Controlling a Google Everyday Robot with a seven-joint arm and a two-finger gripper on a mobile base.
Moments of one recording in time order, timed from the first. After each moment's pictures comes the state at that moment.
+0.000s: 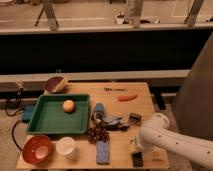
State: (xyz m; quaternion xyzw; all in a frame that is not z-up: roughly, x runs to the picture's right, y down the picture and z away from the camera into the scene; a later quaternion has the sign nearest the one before) arm 0.179 0.327 0.736 -0.22 -0.27 -0.64 0.69
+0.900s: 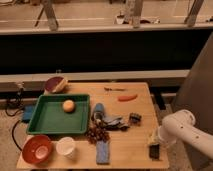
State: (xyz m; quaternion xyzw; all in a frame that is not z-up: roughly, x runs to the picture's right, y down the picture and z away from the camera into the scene) arm 0.275 0.298 0.775 -0.24 -0.24 -0.54 0.77
